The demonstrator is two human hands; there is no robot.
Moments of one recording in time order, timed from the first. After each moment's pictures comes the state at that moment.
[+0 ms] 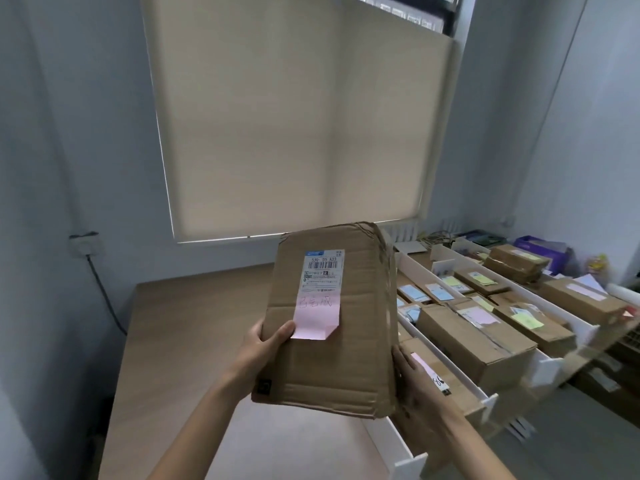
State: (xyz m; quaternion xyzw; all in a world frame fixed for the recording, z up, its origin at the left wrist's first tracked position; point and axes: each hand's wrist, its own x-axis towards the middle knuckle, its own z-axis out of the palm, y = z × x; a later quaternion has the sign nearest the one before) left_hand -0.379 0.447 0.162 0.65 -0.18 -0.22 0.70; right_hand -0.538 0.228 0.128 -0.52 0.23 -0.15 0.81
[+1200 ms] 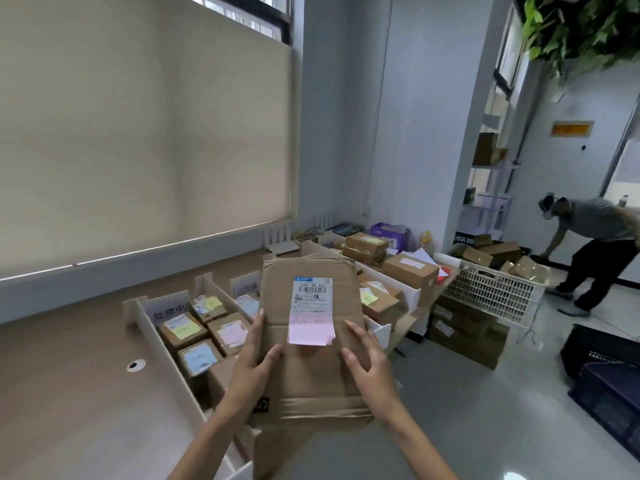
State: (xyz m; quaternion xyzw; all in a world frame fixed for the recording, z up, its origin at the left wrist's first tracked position) left_hand -0.578 0.174 0.146 0.66 -0.42 -0.17 0.61; right_hand -0.748 0.047 0.143 -0.76 0.27 -0.41 0.44
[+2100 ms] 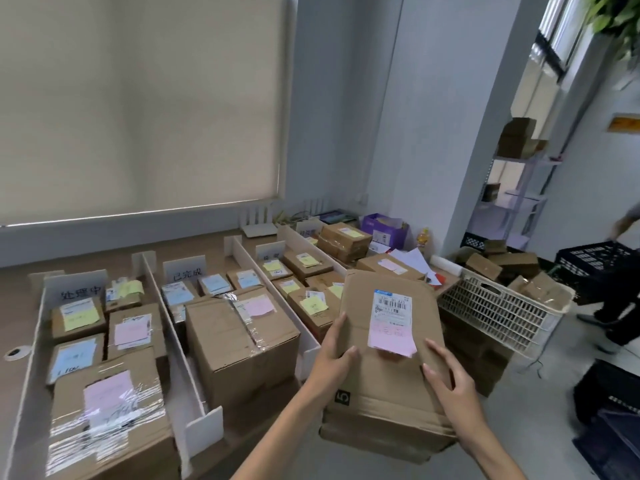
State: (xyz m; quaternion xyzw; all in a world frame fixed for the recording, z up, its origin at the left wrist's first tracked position) left_hand -0.751 -0.243 0.101 0.63 -0.39 -0.31 0.60; right_hand -0.942 -0.351 0.100 -0.72 0.34 -0.38 0.47
